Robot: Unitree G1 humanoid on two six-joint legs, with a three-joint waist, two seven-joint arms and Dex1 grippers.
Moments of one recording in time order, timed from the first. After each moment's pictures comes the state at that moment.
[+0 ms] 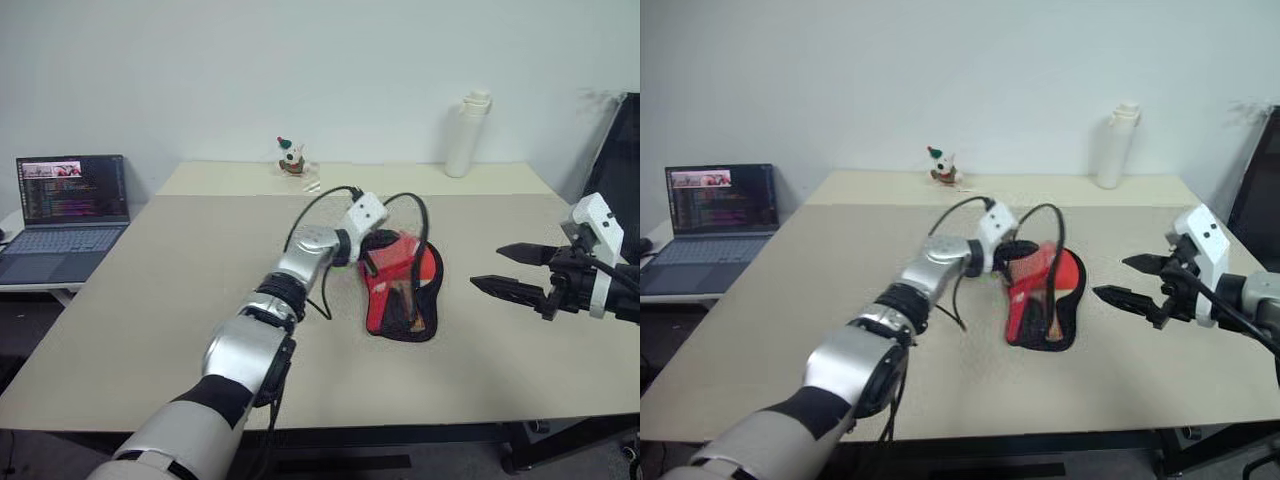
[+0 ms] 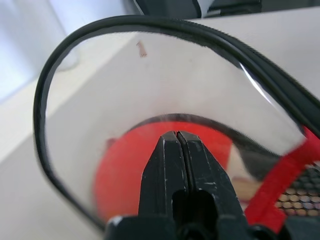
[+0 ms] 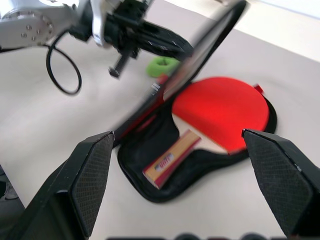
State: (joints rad) left arm -1.30 0.07 -0.12 1.25 0.08 -0.17 -0.77; right arm -0.41 -0.99 -0.44 -0.50 0.85 1.18 0.71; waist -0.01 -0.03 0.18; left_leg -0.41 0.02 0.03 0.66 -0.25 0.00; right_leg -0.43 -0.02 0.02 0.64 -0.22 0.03
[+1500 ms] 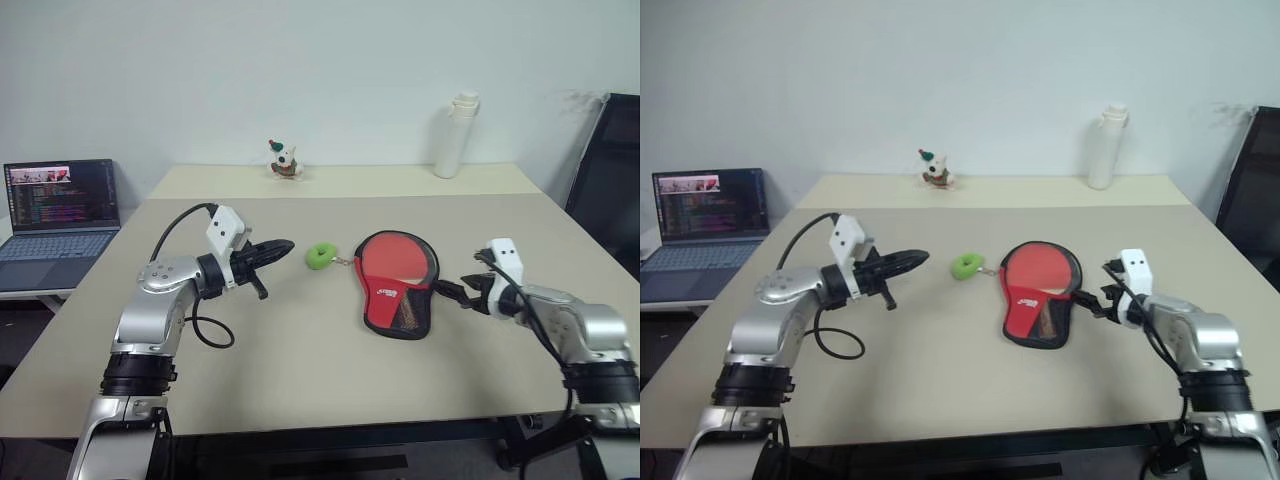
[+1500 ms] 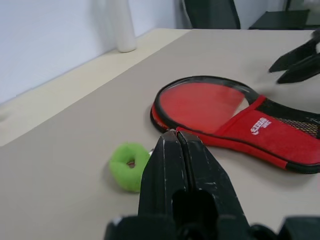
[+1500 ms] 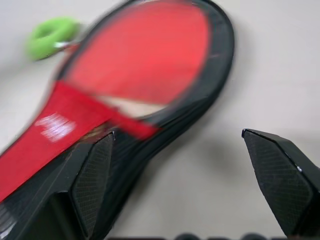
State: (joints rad) left arm -0.66 0.58 0.08 0.20 -0.29 0.28 -0.97; right arm -0.62 -0.54 -0.09 0.22 0.47 0.88 0.45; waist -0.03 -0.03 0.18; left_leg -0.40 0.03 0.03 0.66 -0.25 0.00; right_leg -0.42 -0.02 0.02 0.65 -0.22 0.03
